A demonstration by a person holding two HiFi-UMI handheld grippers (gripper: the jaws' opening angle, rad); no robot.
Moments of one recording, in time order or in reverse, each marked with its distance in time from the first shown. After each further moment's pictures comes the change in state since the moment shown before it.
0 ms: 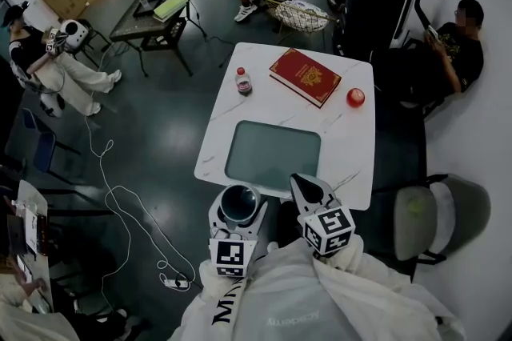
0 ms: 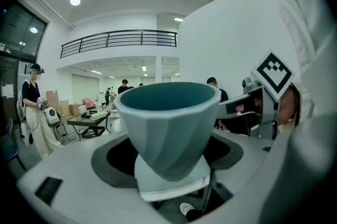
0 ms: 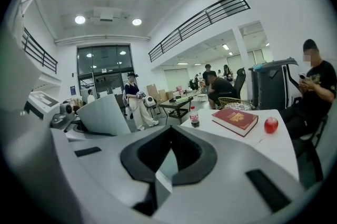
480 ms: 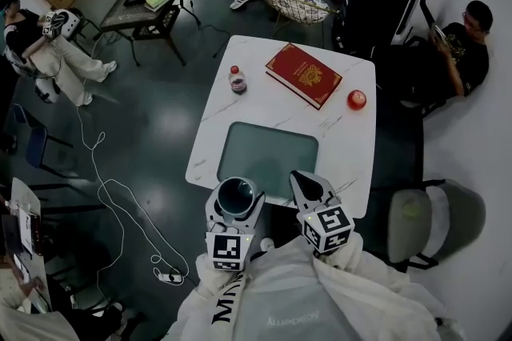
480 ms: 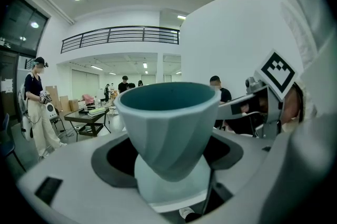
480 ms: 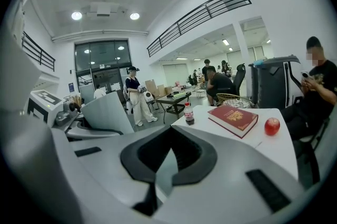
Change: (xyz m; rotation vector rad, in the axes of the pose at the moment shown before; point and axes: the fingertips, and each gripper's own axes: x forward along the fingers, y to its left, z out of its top) left arm 0.061 0.017 -0.002 -0.029 0.017 -0.005; right arm 0.037 -0.043 0.001 -0.005 0.055 -0.011
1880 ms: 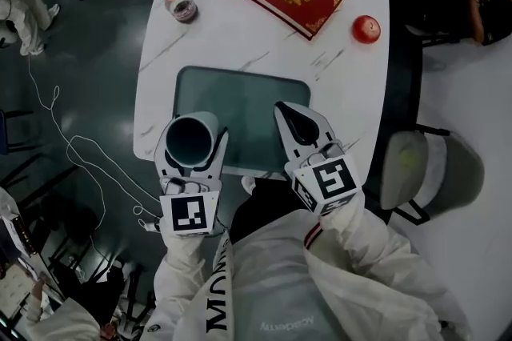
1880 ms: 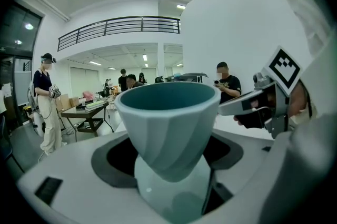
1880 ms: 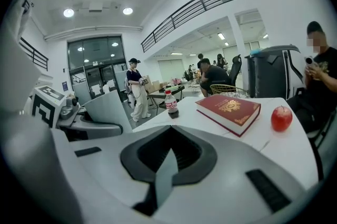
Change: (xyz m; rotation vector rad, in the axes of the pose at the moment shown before) left arm 0.140 0.054 -0.055 -0.007 0.051 0.034; right arm 0.107 -0.101 -0.041 0.011 0.024 -0.032
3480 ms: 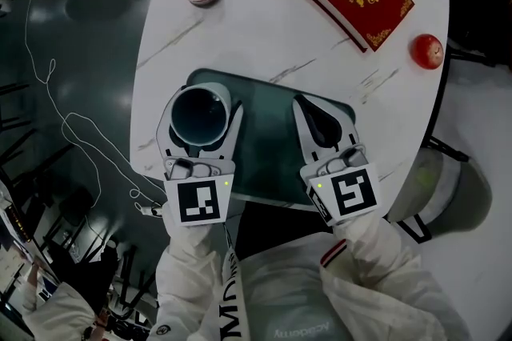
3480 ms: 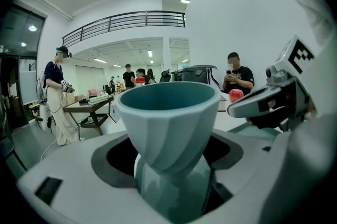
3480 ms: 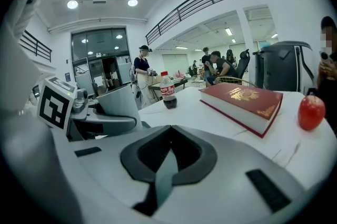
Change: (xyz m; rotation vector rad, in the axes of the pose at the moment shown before) left arm 0.100 0.060 -0.060 -0.003 0.037 0.073; right arm 0.103 -0.023 -0.041 -0.082 0.054 0.035
